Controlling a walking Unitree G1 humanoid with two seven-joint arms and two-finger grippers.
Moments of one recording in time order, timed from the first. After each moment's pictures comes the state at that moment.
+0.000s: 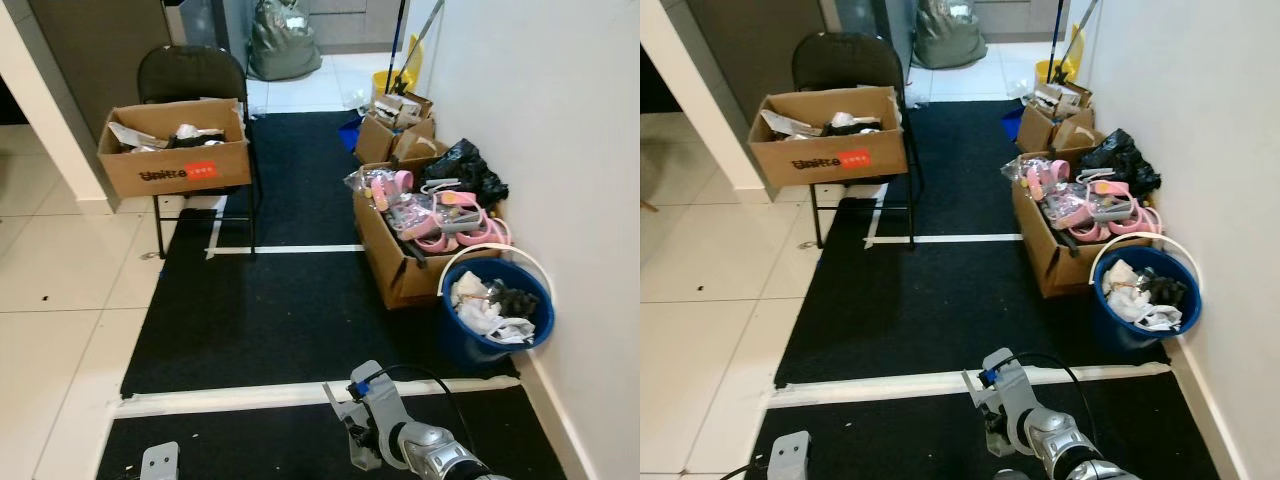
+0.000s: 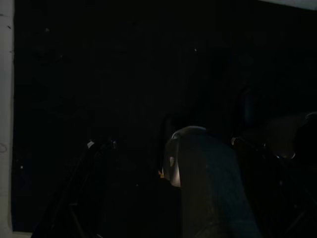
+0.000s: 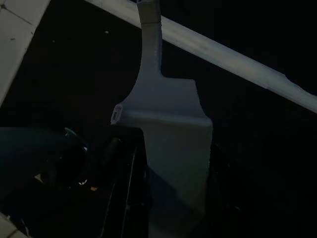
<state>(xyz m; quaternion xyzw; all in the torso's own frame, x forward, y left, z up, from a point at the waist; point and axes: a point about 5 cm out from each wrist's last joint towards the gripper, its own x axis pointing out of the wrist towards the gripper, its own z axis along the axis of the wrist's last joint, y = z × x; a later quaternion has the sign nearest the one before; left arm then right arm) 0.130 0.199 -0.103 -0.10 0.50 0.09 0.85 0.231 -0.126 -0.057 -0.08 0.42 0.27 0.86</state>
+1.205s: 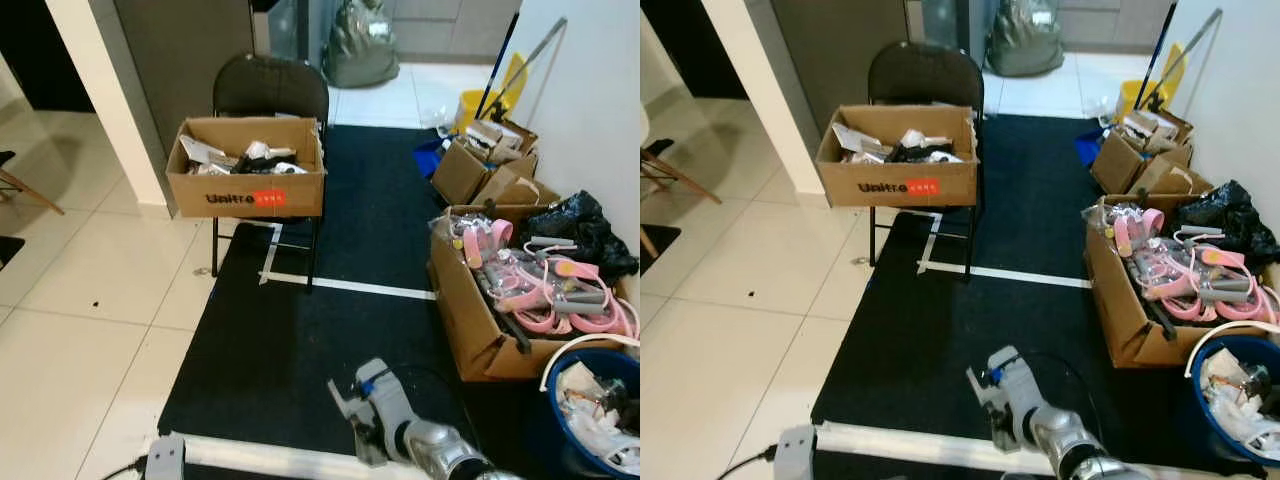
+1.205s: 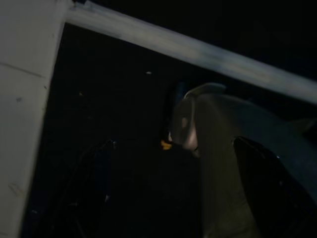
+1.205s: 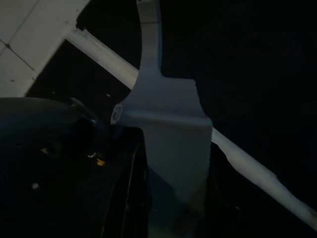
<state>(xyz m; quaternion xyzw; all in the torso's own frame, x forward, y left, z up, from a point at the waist) 0.127 0.199 -0.104 -0.09 0.51 0.07 0.85 0.228 -0.128 -0.058 -0.08 0.42 0.27 0.87</state>
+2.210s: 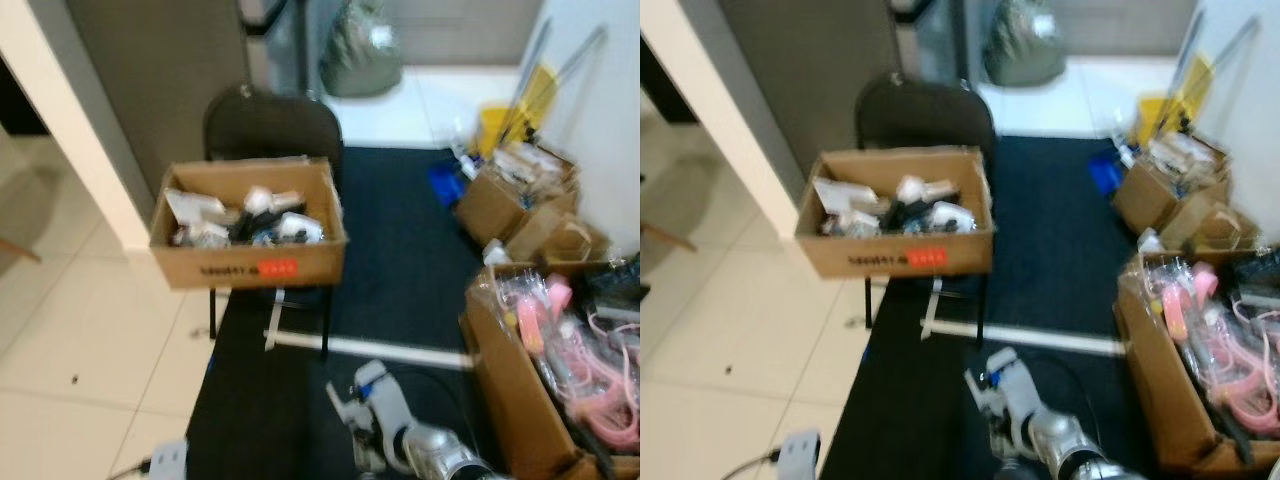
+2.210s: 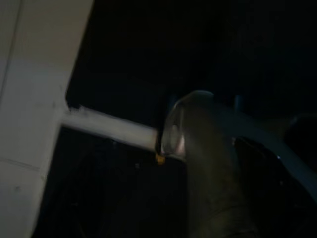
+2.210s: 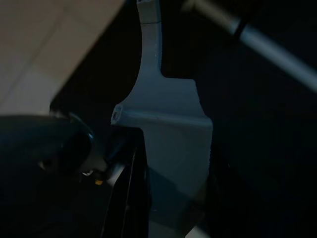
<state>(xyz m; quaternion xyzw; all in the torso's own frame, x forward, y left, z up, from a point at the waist) 0.129 0.194 -0.104 -0.10 0.51 0.06 0.85 0.238 -0.133 -0.051 -0.06 0.40 0.25 0.88</state>
